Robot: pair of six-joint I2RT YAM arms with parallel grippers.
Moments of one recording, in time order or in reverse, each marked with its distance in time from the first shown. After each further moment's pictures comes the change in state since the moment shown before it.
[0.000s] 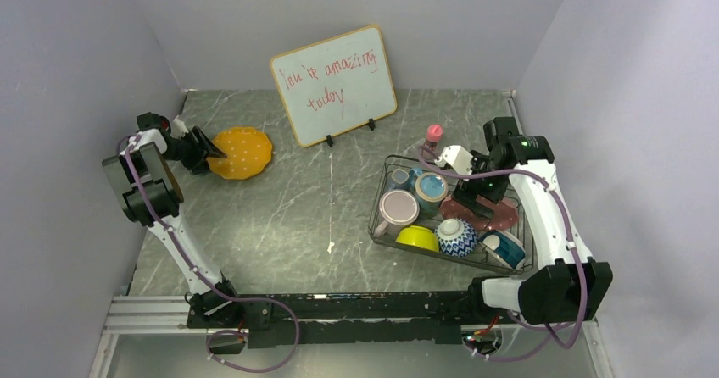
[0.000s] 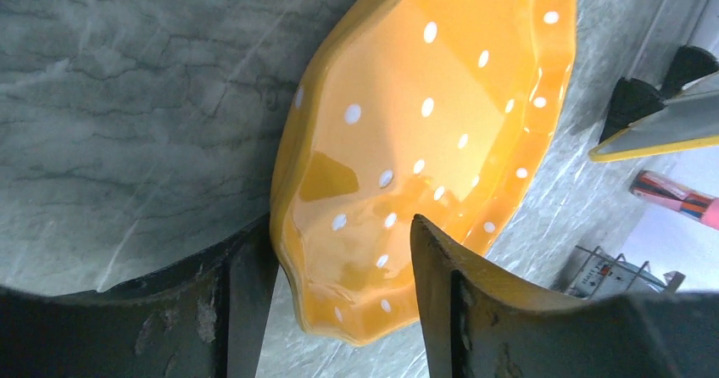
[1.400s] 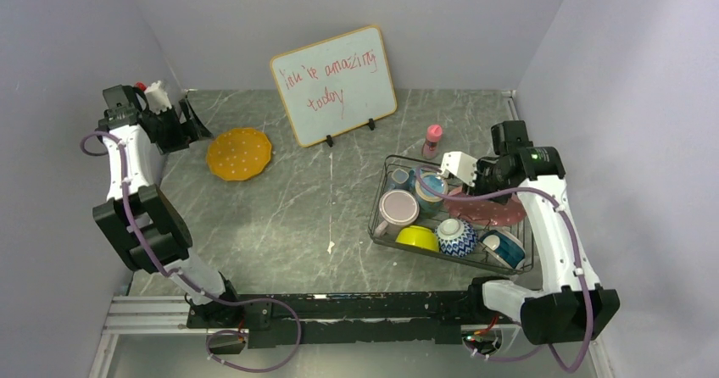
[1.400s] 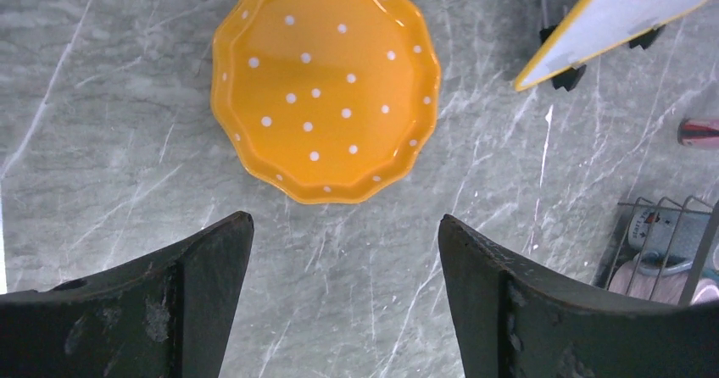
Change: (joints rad) left arm -0.010 -0.459 -0.027 -0.175 -0.091 0.212; right arm 0.001 -0.098 -0.037 0.041 0.044 -0.203
